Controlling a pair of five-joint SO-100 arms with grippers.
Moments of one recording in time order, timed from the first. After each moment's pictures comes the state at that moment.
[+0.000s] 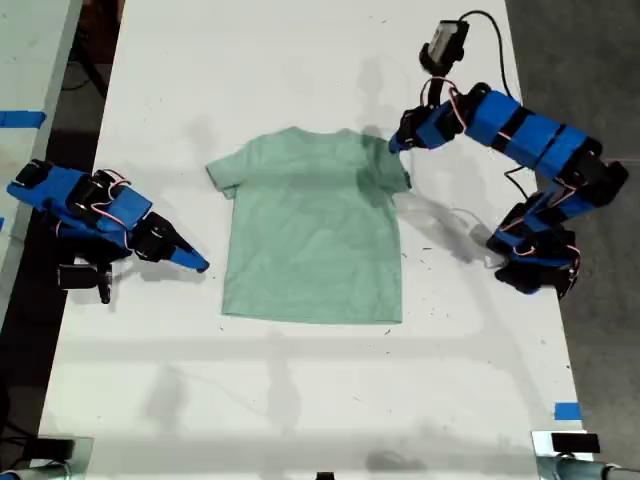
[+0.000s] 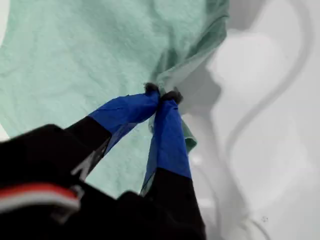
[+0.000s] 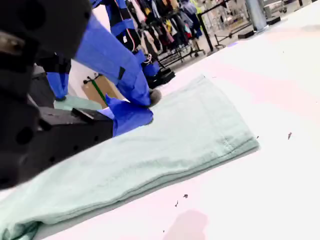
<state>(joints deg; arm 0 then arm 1) 14.1 205.5 186.2 57.6 33.8 41.0 111.3 98.3 68.6 -41.1</state>
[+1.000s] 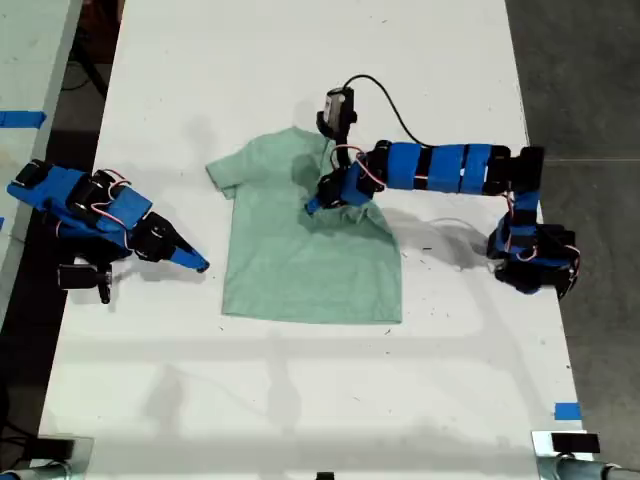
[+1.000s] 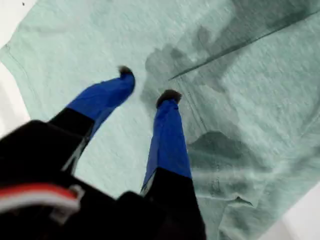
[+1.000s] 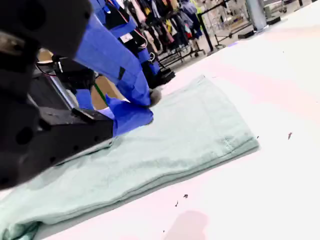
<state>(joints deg) 14.1 205.5 186.2 57.6 33.8 17.5 72.5 69.3 59.6 -37.3</state>
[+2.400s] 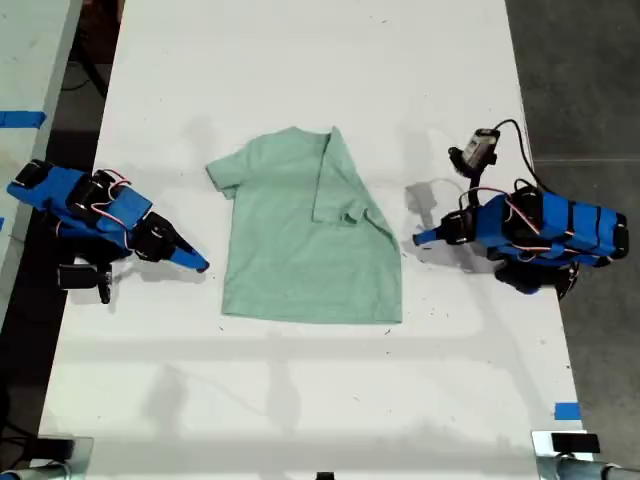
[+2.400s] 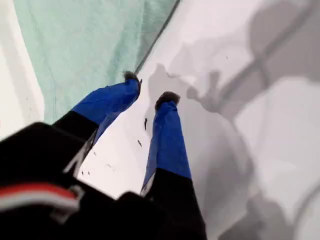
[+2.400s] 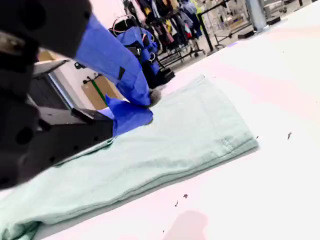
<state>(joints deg) 14.1 205.5 186.2 57.6 33.8 13.9 200.0 174.7 76.4 -32.7</state>
